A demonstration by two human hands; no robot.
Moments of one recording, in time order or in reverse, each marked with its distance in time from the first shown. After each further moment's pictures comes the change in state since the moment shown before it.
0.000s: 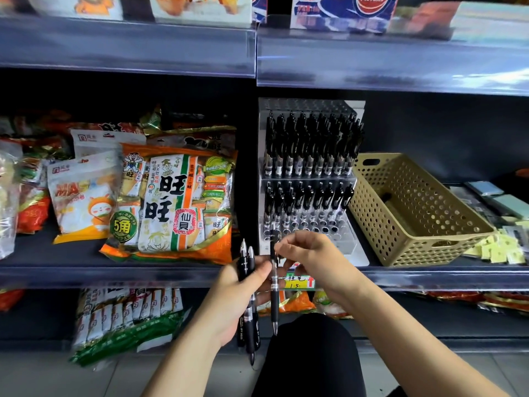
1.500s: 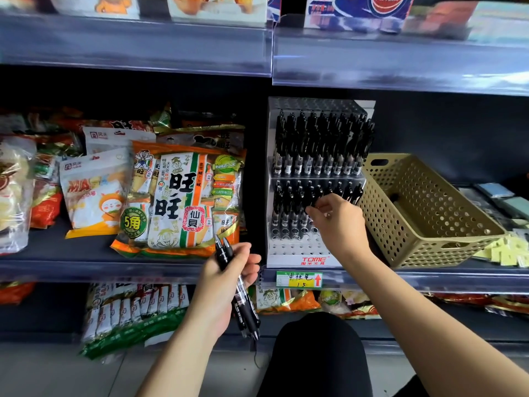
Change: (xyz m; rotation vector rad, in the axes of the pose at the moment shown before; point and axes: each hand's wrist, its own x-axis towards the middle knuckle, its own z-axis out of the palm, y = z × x) left_hand 0.004 0.008 -0.018 -0.142 0.168 0.113; right_hand 0.046 -0.002 -0.026 -0.681 0.581 -0.244
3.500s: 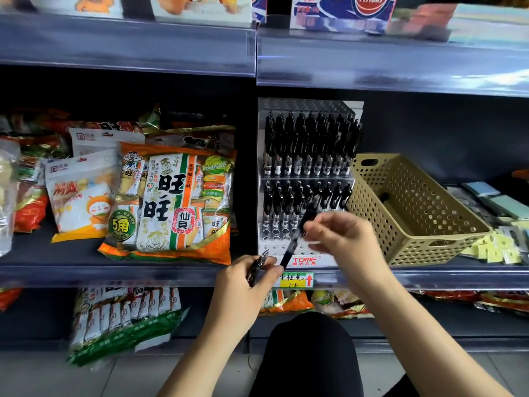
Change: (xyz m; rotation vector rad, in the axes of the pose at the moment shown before) left_hand -0.008 -0.019 0.016 0.723 -0.107 0.460; right_hand -0.047 -0.012 -0.041 0.796 -0.221 0.195
